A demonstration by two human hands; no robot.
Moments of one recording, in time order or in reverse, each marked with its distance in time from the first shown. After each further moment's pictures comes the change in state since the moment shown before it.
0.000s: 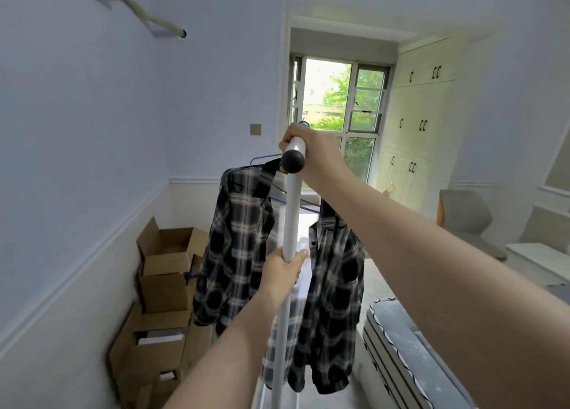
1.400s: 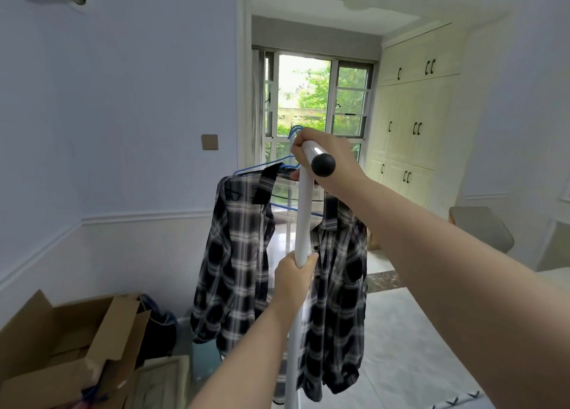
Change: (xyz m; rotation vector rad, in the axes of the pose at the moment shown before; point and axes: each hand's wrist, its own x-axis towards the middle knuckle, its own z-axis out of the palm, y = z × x) left_hand 0.556 -0.058 0.176 0.045 -0.067 0.112; right_hand 0.394 0.412 0.134 -0.020 -0.014 0.060
